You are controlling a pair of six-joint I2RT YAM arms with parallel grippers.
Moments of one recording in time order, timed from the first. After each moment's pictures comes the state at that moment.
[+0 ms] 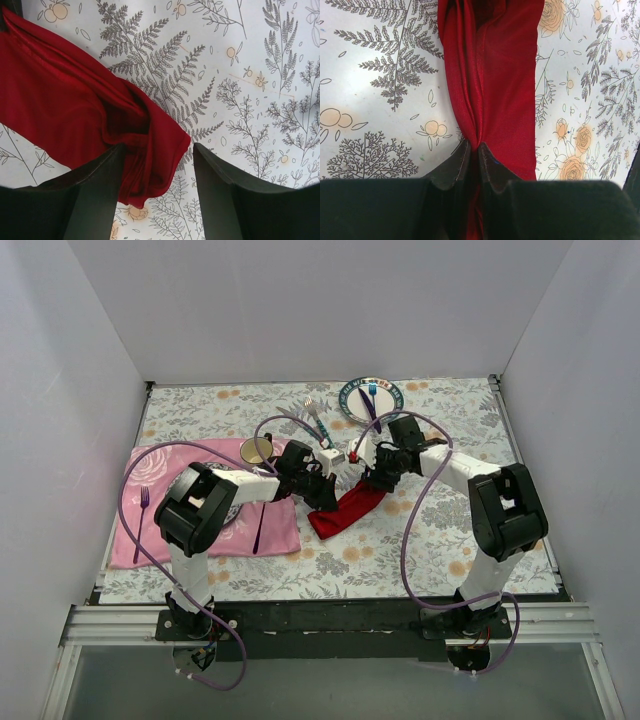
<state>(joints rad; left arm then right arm) -0.60 1.92 1.05 0.05 0.59 -0.05 0.40 1.77 1.13 -0.37 -0.43 -0.96</state>
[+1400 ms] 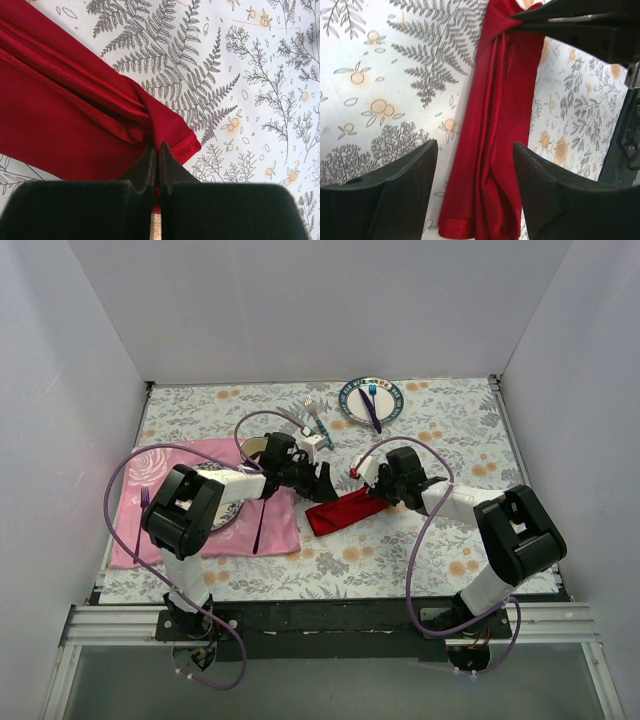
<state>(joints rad) -0.51 1.85 1.00 0.14 0.66 -0.19 0.50 1.61 0.76 0.03 -0.14 -0.69</state>
